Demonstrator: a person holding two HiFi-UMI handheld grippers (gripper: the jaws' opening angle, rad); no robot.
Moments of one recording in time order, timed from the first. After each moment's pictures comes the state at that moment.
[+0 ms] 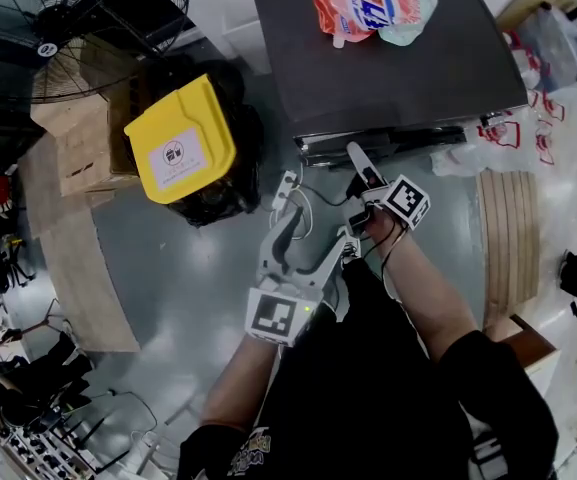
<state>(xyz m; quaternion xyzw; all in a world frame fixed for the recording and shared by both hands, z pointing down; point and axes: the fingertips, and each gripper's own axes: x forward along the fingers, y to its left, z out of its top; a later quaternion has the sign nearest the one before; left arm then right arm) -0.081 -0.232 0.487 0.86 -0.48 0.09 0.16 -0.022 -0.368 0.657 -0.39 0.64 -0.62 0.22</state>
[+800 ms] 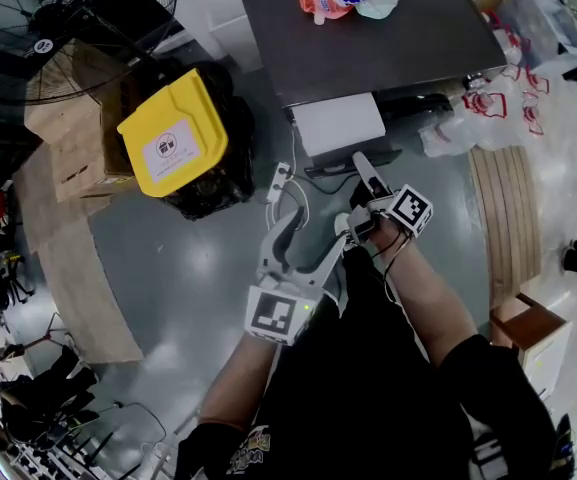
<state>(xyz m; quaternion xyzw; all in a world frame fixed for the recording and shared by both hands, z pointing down) -0.071 -0.159 0.485 0.88 -0.45 0.09 0.15 0.011 -0.274 0.661 -0.41 0.63 -0.61 0.25</state>
